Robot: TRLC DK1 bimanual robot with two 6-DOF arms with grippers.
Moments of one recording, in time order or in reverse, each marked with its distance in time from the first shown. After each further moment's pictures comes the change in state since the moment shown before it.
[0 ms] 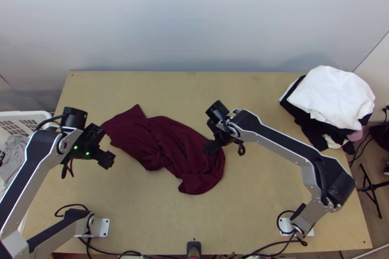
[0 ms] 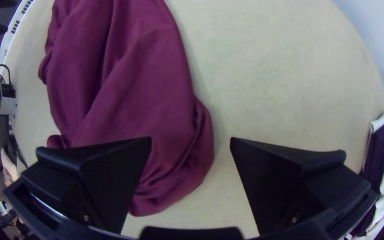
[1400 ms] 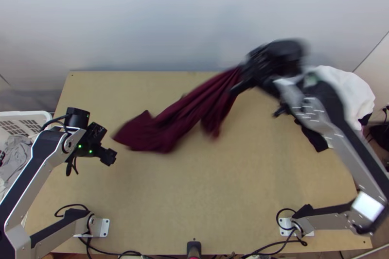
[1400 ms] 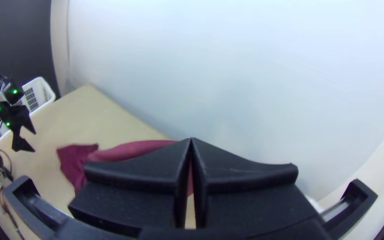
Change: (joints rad) left arm 0.004 0.040 -0.048 0.119 -0.036 -0.013; right arm -0.146 -0.283 0.509 0.073 0.231 -0.237
